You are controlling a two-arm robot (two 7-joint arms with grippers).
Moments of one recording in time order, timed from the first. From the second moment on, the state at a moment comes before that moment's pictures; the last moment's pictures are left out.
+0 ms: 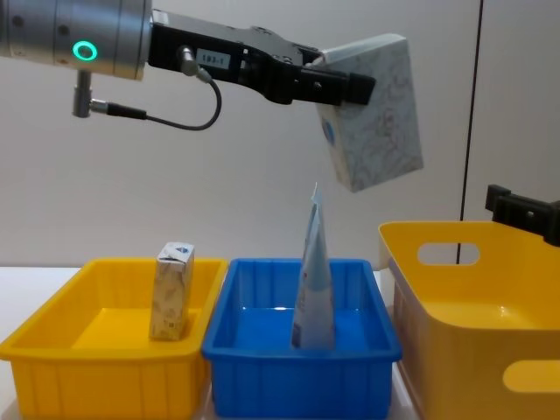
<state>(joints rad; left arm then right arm) -0.80 0.42 0.60 -1.40 -0.36 0.15 -0.95 -0.01 0.34 -0.23 -1.77 0.29 0.03 0.07</state>
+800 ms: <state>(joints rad) -0.83 0.40 0.64 -1.36 -0.39 0.12 -1.01 -0.01 0.34 -0.23 -1.77 0.29 0.03 0.07</state>
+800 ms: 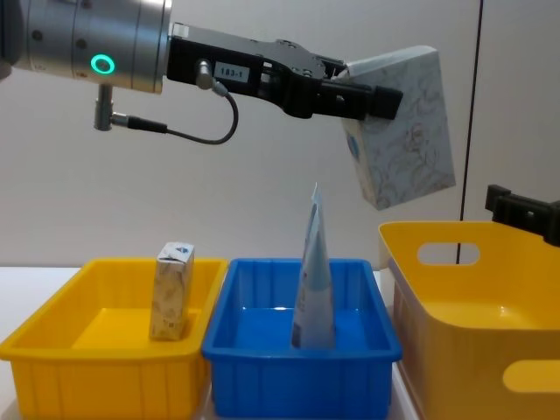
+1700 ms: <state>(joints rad) -0.83 0.40 0.64 -1.35 -0.40 0.11 -1.02 0.03 0.39 -0.21 -1.77 0.36 0.03 0.23</state>
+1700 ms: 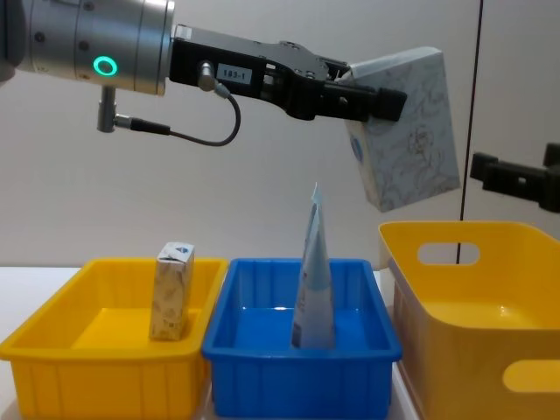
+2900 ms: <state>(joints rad) -0.83 0.40 0.64 -1.35 -0.40 0.11 -1.02 0.33 0.68 -0.26 -1.64 0.57 0.12 0.87</state>
